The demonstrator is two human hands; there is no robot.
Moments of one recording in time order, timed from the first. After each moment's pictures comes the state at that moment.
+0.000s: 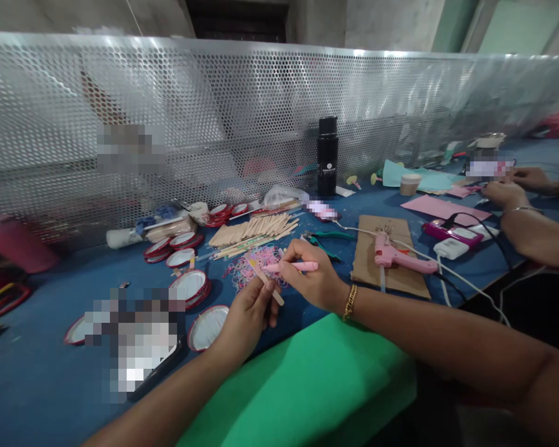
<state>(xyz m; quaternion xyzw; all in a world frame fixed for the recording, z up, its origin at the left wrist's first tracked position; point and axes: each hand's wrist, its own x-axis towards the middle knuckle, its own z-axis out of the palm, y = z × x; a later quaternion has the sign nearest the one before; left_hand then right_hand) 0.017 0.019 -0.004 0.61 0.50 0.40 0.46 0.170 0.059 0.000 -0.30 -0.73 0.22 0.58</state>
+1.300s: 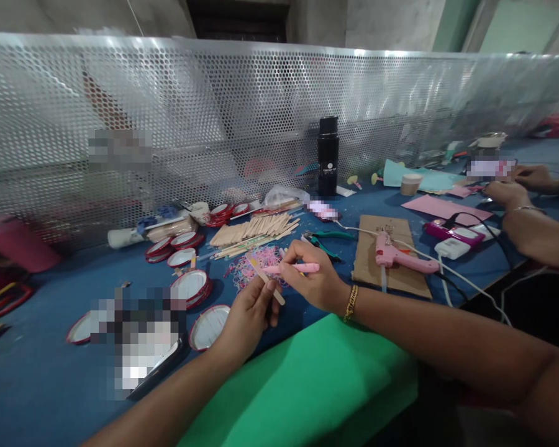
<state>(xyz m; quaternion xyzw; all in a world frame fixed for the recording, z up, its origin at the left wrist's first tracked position) 0.017 0.018 -0.002 0.60 0.51 0.40 0.47 0.171 0.058 0.000 -0.29 -0.73 0.22 0.57</state>
